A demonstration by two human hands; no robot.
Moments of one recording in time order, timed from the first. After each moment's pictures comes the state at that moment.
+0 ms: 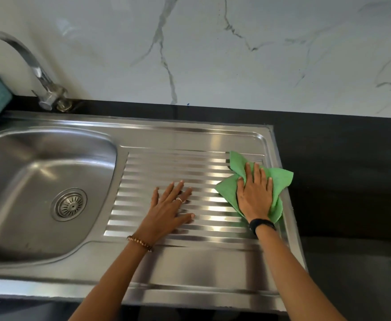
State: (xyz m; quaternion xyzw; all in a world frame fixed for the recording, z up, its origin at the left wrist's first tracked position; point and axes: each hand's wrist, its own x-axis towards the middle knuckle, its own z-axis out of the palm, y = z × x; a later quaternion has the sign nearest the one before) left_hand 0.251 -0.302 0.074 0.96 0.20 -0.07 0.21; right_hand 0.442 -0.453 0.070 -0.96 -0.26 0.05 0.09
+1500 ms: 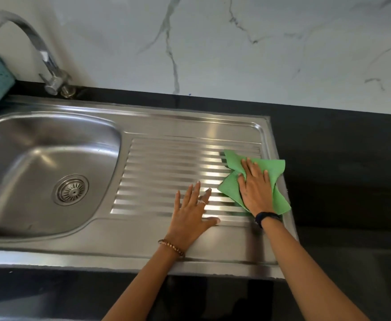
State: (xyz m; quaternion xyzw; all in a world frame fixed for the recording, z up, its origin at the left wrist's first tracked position) left_hand 0.246 -0.382 0.069 0.95 0.23 -0.04 0.20; right_hand 0.419 -0.480 0.079 -0.93 -0.33 0.05 0.13
